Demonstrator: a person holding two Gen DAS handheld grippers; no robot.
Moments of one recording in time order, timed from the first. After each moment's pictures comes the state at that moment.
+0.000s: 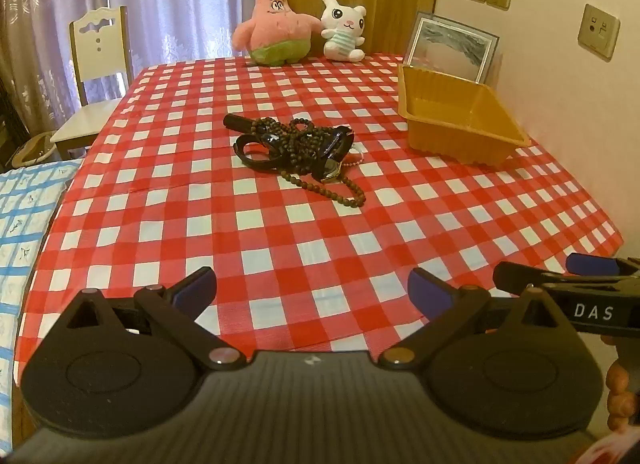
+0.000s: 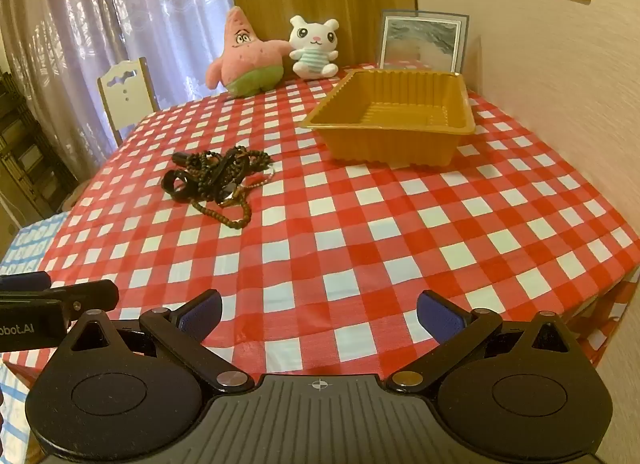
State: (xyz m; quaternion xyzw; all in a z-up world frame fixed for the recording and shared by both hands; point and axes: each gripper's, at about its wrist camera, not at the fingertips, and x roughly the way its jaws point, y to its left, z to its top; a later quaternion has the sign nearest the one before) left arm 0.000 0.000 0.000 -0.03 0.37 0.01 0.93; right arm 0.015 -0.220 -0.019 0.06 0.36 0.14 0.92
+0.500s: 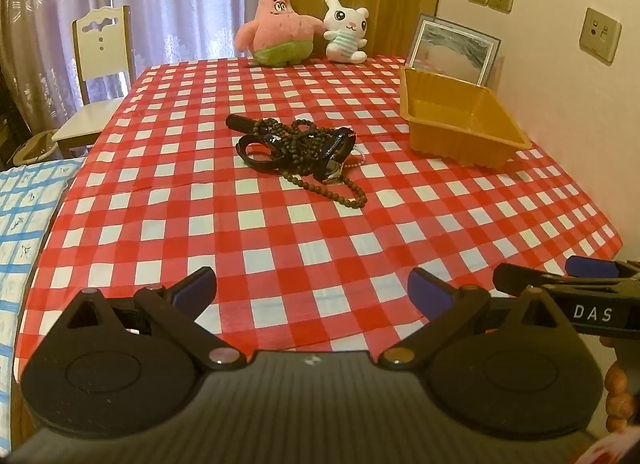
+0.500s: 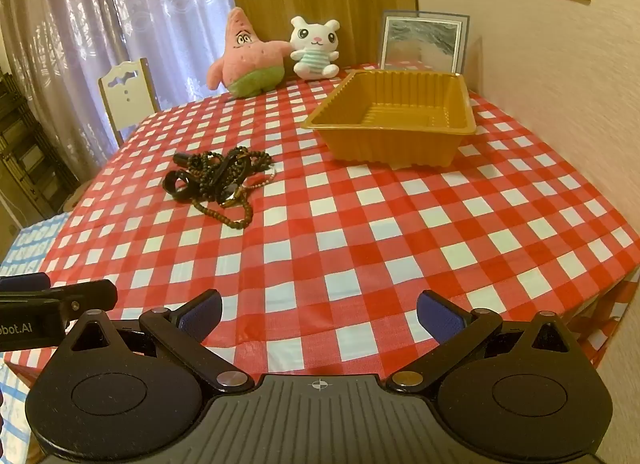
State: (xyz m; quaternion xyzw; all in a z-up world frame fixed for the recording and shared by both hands) left arm -0.001 0.006 0.005 -0.03 0.37 0.01 0.93; right arm 0.014 -0.220 -0.018 0.06 0.36 0.14 0.92
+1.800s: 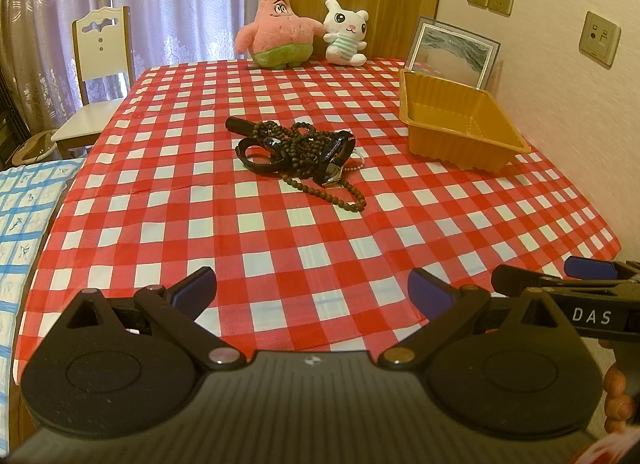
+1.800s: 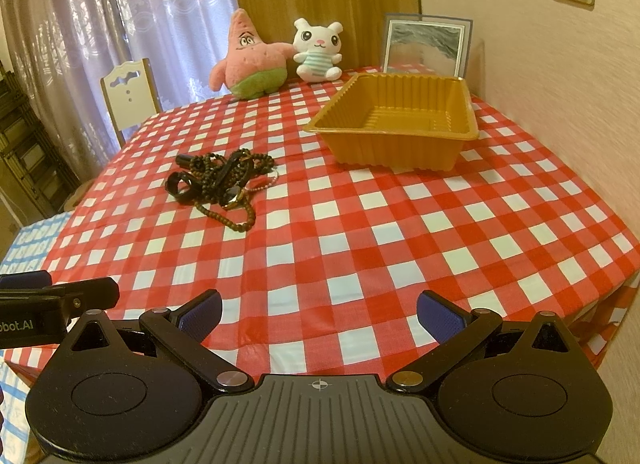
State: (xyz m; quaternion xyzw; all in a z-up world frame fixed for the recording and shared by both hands) left arm -0.003 0.005 0.007 -0.03 0.37 0.01 0.93; right arm 0.014 -0.218 -0.016 0.06 0.36 0.14 0.92
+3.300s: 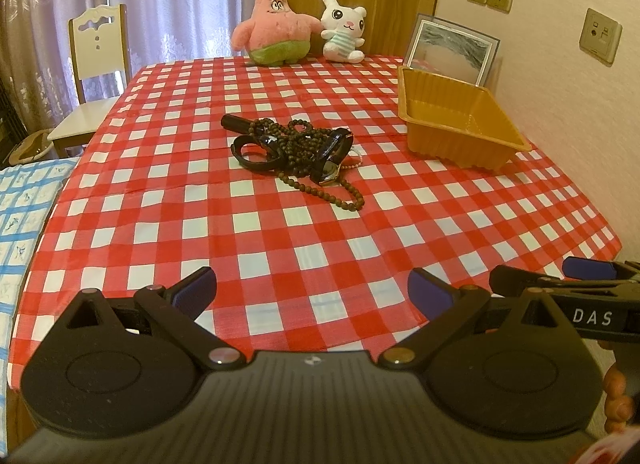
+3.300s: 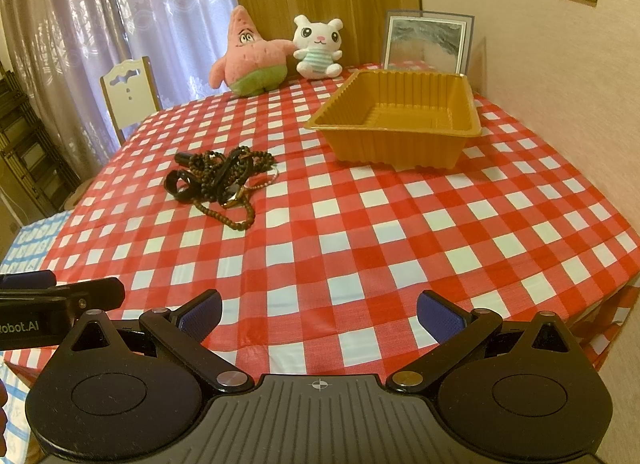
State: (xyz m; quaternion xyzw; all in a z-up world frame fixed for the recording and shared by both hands) left arm 0.007 -0.003 0.004 -0.04 0.37 0.01 0.93; right arm 0.019 -0.220 -0.021 0.06 0.36 0.14 0.92
